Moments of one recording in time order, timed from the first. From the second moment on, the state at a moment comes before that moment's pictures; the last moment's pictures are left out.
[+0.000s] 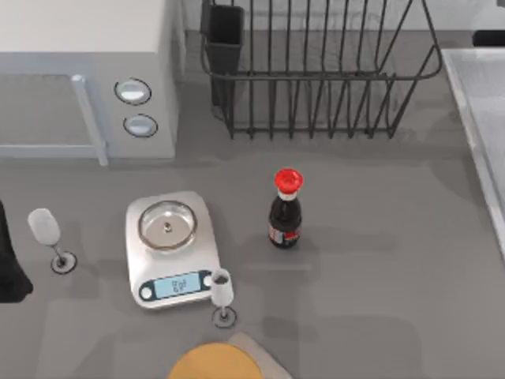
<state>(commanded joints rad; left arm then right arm) 0.00 0.00 0.00 0.00 0.00 0.00 -0.02 2.65 2.84 -1.76 0.01 0.00</state>
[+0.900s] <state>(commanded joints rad) 0.00 0.00 0.00 0.00 0.00 0.00 -0.08 2.71 2.90 -1.76 0.01 -0.06</state>
